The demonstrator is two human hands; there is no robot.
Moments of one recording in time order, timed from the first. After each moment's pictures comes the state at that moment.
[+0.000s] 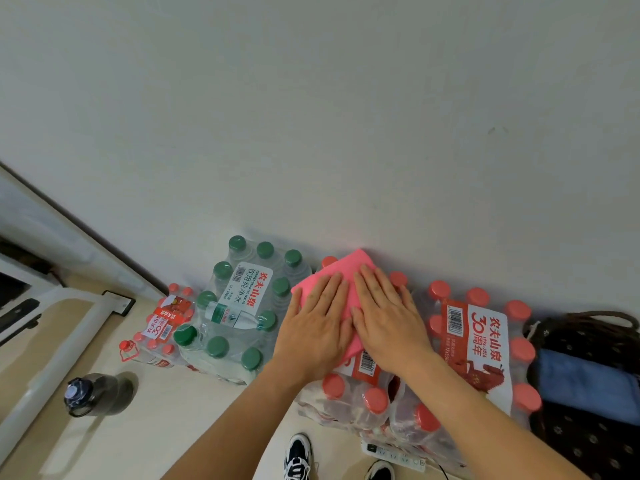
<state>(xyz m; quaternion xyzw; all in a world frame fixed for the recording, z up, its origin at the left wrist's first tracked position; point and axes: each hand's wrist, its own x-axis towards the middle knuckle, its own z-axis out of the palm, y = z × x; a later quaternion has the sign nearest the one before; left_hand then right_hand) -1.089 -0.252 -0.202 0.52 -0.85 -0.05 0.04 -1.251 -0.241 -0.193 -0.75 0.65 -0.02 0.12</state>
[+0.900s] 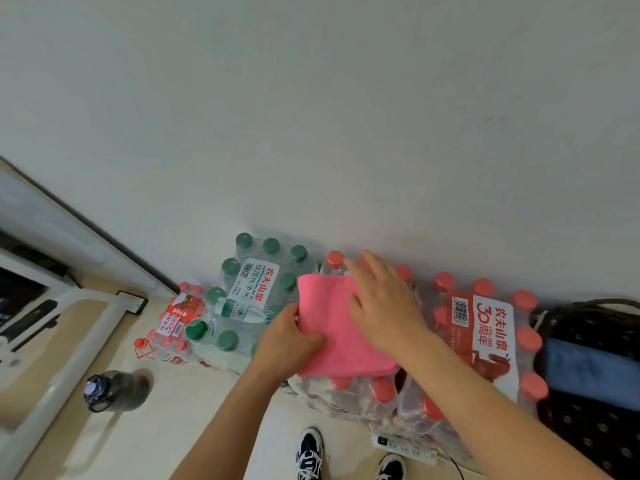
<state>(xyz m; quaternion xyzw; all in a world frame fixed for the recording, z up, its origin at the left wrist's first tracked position) -1.058 -0.229 -0.147 0.70 -0.53 -0.45 0.13 -1.229 -0.249 -0.155 -0.74 0.63 -0.20 0.09</state>
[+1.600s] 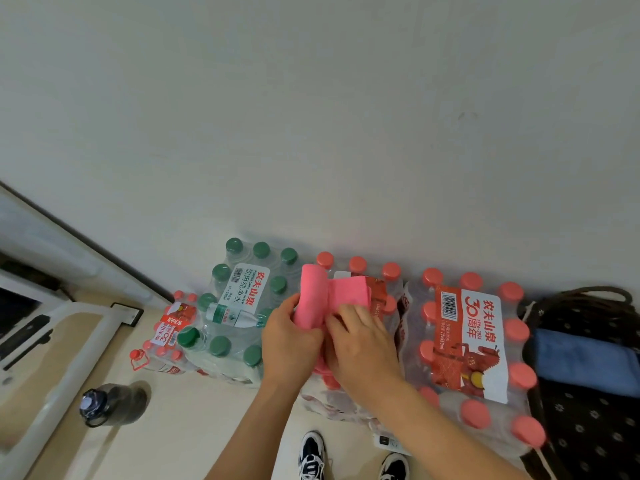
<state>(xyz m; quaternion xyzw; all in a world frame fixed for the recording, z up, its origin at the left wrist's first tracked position) -1.090 -0.218 -0.144 0.69 -0.53 -0.38 0.32 -1.203 -0.196 -0.197 -0.75 0.62 -0.21 0.08</state>
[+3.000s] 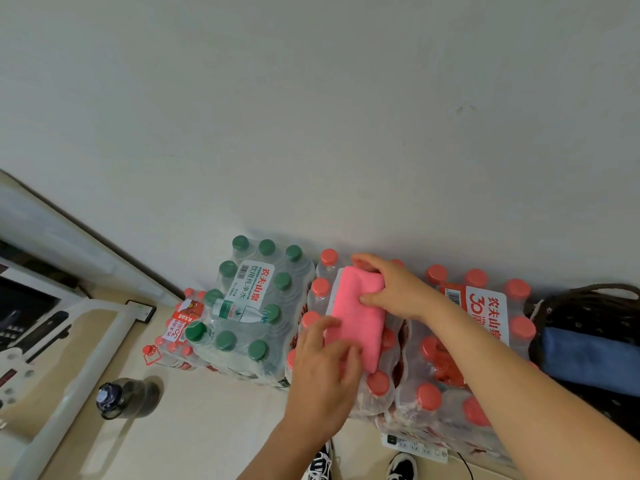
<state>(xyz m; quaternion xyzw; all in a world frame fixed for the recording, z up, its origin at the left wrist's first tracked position) -1.100 -0.168 -0.174 0.57 -0.75 -0.21 0.25 -1.279 -0.272 -0.160 -0.63 0.57 -0.21 0.48</state>
